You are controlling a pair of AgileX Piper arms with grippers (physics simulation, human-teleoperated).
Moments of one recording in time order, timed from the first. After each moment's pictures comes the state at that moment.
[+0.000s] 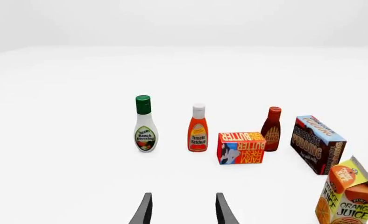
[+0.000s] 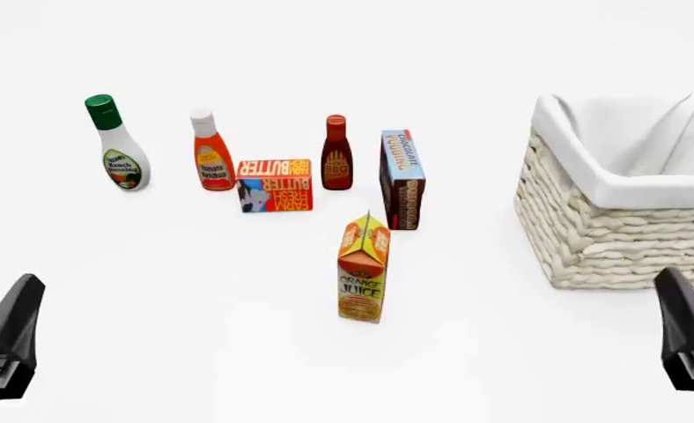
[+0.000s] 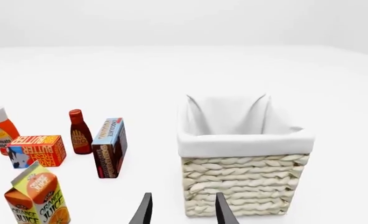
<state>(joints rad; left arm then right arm) -0.01 0.01 -0.01 0.00 0.00 -0.01 0.05 -0.02 -0.02 0.00</state>
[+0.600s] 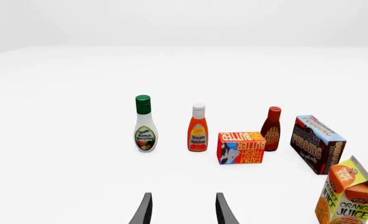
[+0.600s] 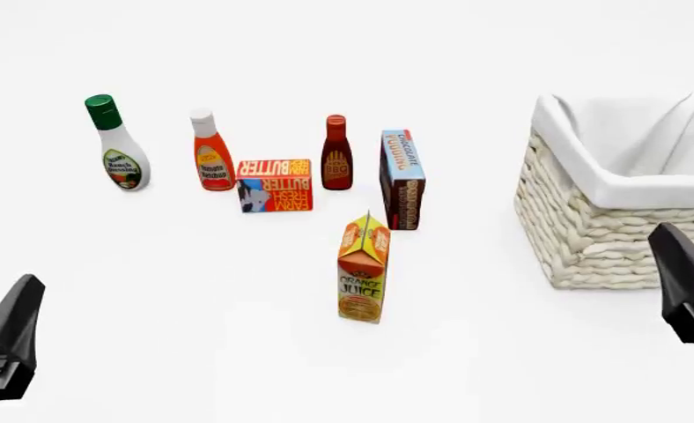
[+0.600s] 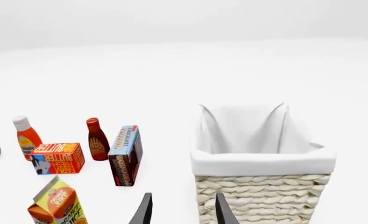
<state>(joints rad) -0.01 0.01 -0.01 0.00 0.00 0.05 0.26 -0.16 -0.06 0.05</state>
